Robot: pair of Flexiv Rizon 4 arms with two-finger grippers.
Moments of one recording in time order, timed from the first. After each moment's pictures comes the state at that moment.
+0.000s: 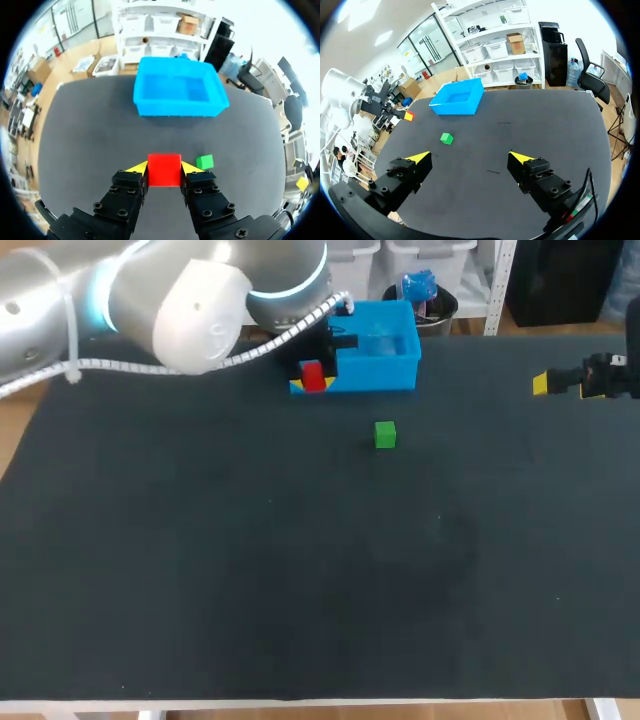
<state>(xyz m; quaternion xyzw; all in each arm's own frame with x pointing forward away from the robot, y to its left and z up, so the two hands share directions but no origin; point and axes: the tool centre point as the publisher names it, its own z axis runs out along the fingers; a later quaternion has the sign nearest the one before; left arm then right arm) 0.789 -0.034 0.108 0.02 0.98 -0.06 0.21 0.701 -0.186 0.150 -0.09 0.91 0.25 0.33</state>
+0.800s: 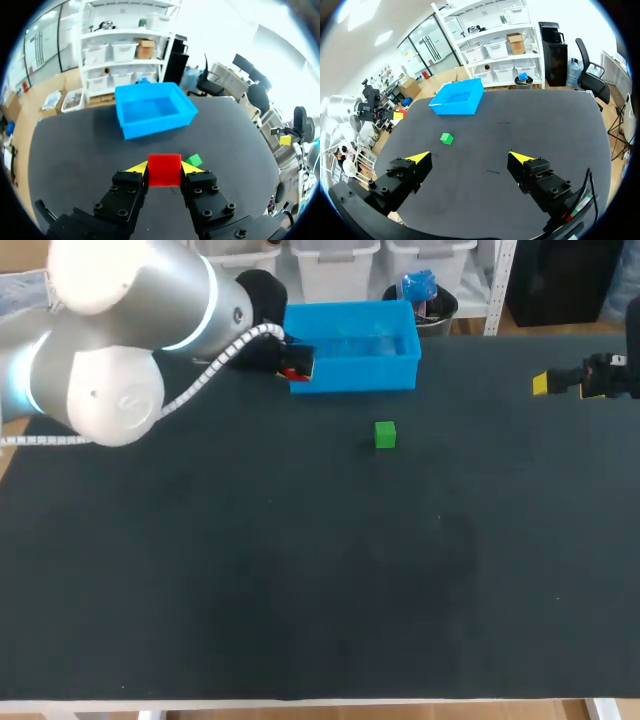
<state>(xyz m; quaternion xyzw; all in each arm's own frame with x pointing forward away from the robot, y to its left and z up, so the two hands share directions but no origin) 0.784 -0.010 0.129 0.16 0.92 -0.17 0.32 0.701 -0.186 0.150 -0.09 0.91 0.25 0.33</state>
